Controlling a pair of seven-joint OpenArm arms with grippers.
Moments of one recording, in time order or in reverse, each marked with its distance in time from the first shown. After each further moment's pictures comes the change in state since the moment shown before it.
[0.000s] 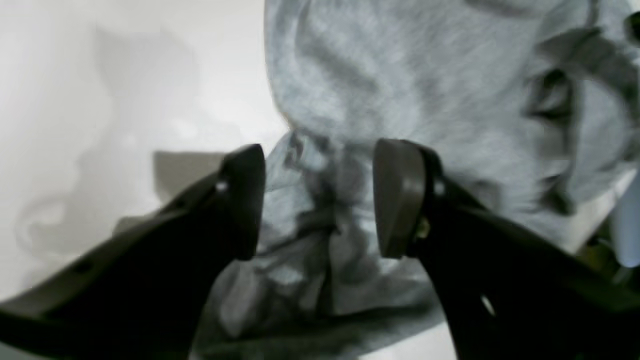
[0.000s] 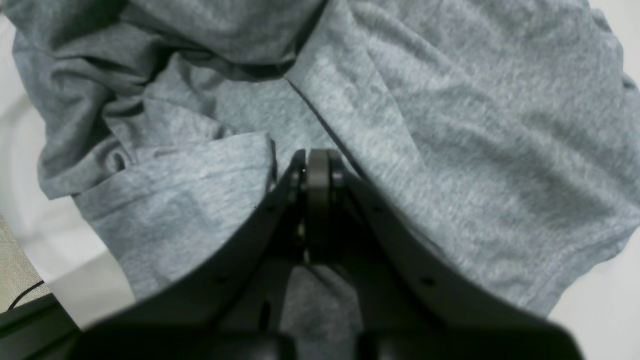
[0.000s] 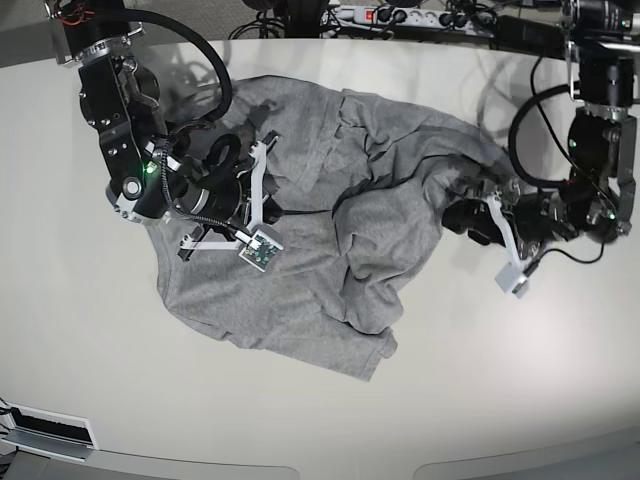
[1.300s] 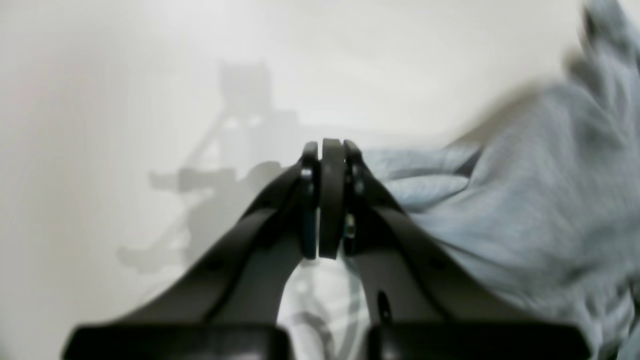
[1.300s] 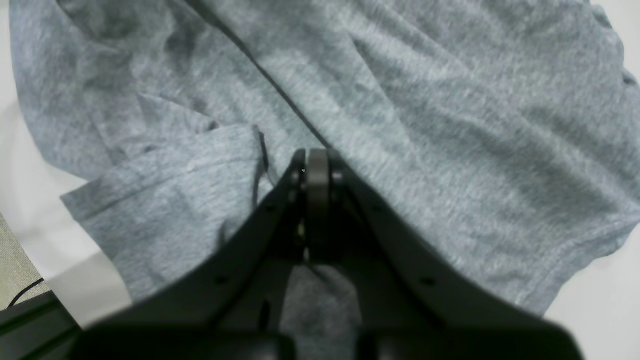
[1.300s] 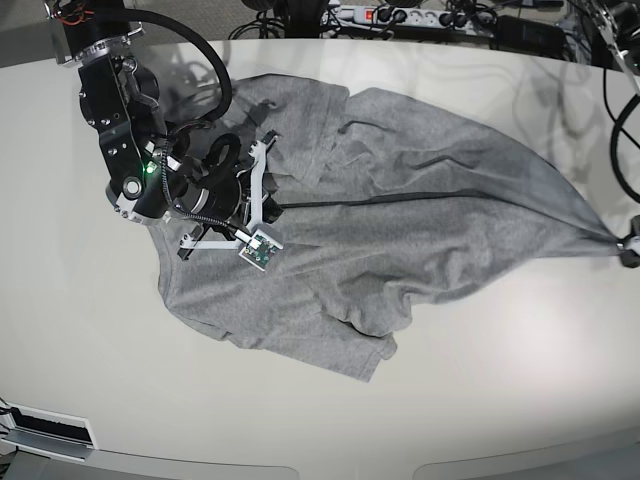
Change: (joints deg) left arm 1.4 -5.6 -35.1 8.7 7.6 18.2 5.8; right arm 0.0 0.0 0.0 0.0 0.0 0.0 -0.4
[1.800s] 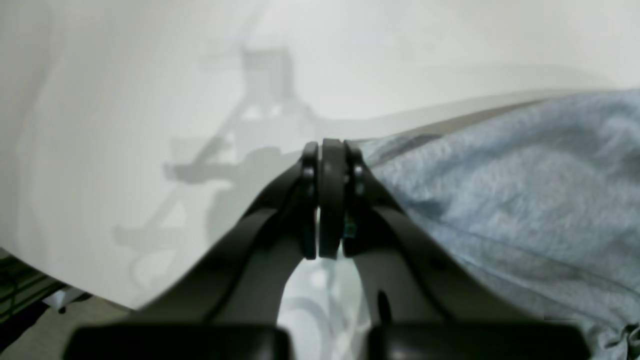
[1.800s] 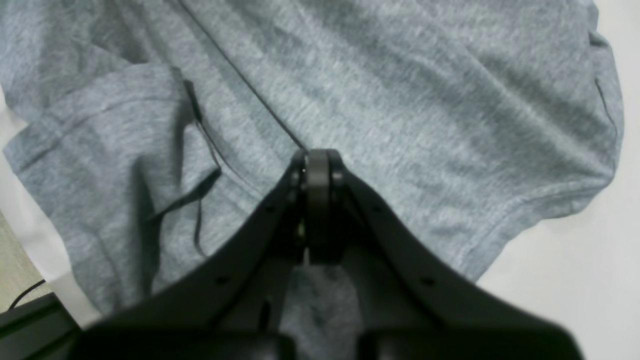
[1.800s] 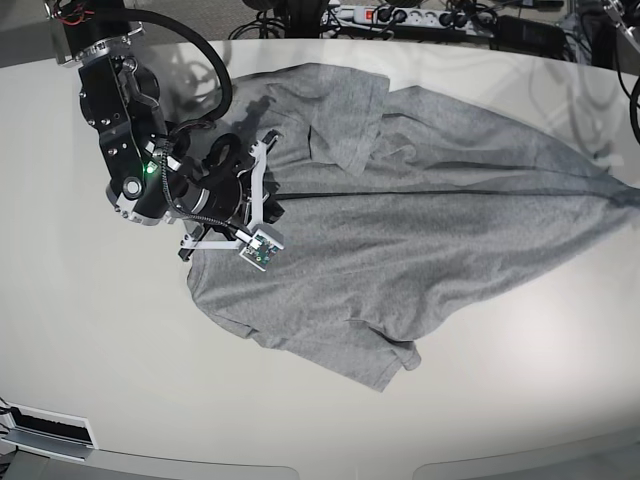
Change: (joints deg) left arm 6.3 0.1 -8.1 0.0 3.6 3.5 -0.1; right arm 0.0 0.0 0.0 0.0 0.2 0.0 0.5
